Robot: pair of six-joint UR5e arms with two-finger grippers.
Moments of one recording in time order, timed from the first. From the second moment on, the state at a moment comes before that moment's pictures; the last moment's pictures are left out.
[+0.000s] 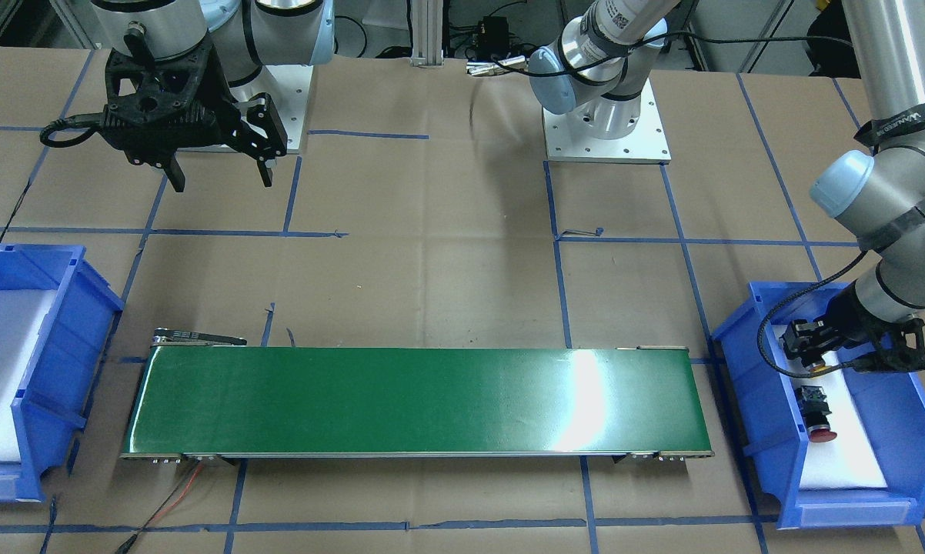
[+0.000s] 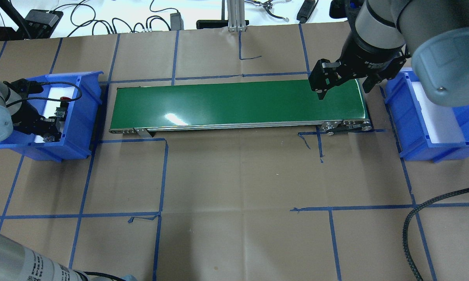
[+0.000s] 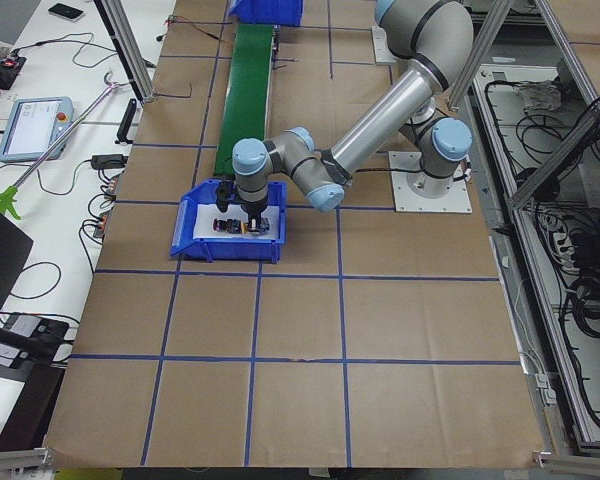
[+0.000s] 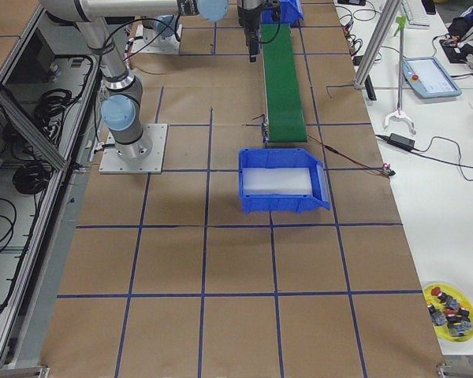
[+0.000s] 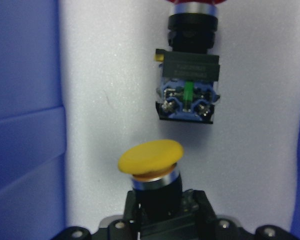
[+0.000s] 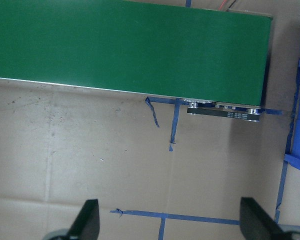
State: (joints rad) left arm -0.98 -1.95 -1.76 -0.94 1.57 0.58; right arm 1.63 -1.63 1.63 -1.66 -1.57 -0.05
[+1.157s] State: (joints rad) left arm -1.25 -1.94 -1.41 -1.39 1.57 0.51; right arm 1.63 -1.63 1.64 -1.66 -1.58 -0.05
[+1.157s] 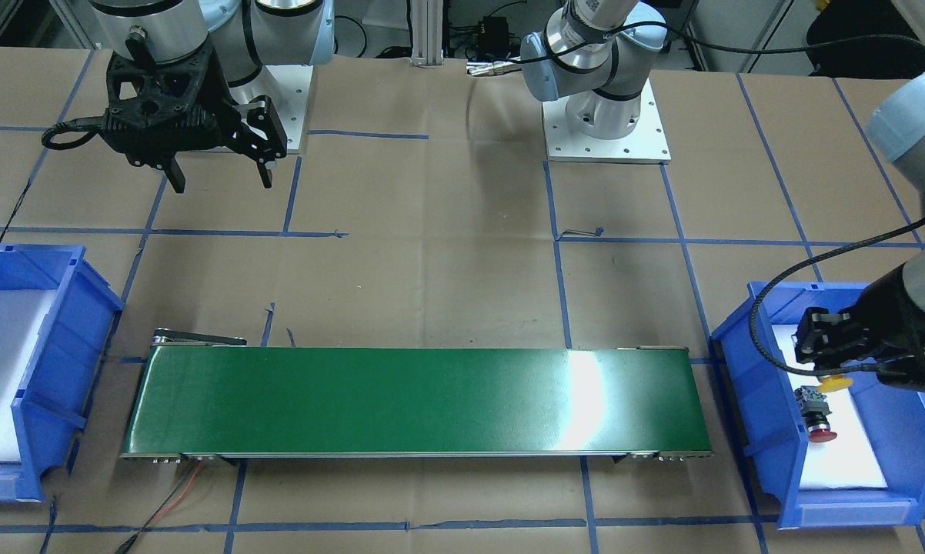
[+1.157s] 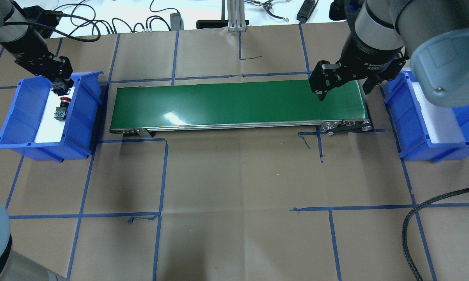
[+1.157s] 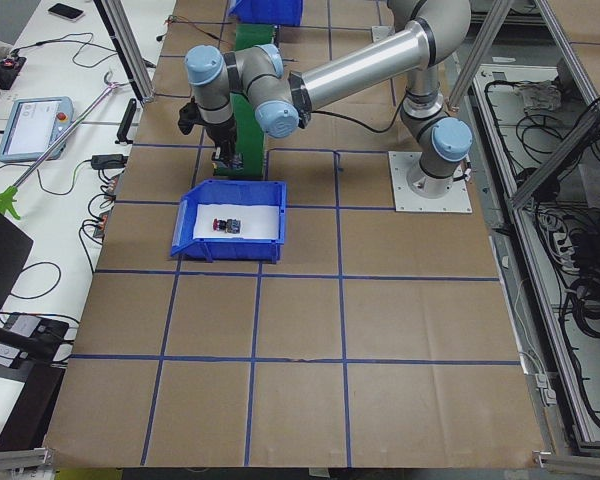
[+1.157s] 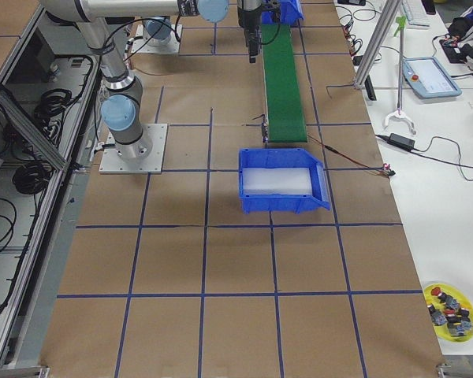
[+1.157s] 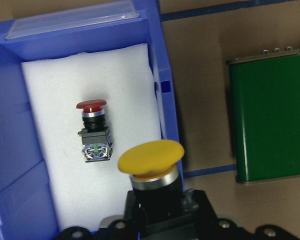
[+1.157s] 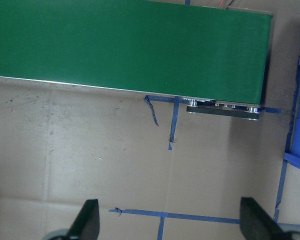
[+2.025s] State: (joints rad) left arm -1.52 -2.04 -1.55 -1.15 1.57 0.21; right arm 1.63 -1.63 1.64 -1.66 -1.58 -0.05
